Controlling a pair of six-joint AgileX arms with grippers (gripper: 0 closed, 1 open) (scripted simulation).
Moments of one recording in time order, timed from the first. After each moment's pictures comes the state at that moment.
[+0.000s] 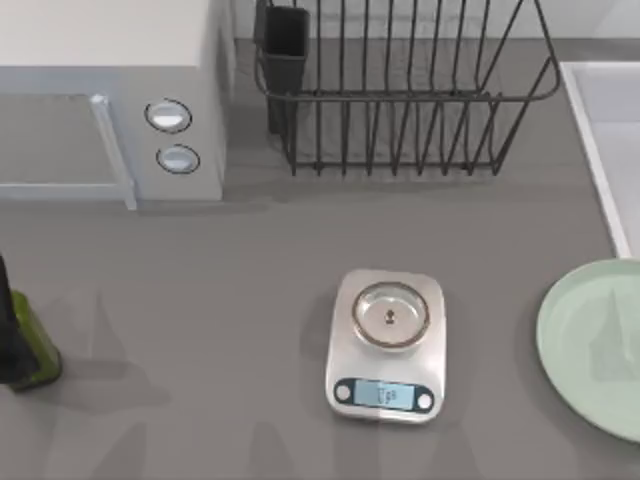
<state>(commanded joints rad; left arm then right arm) 0.00 0.00 0.00 0.00 0.00 0.00 0.00 0.00 0.00 0.00 0.00 0.00</state>
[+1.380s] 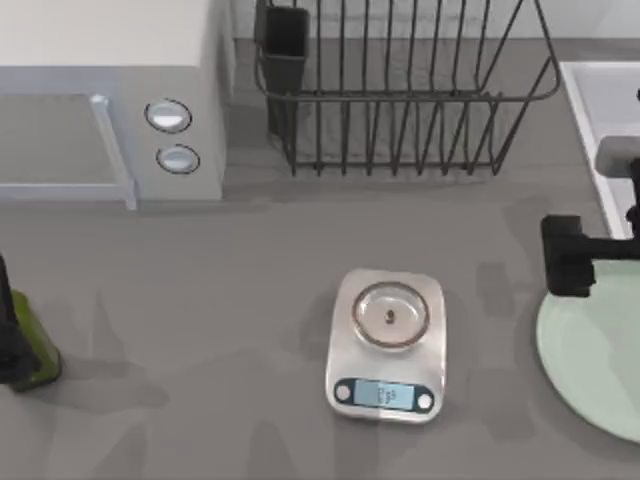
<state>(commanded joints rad) 0.00 0.00 0.00 0.00 0.00 0.00 0.33 1.43 1.02 -0.88 0.00 0.34</state>
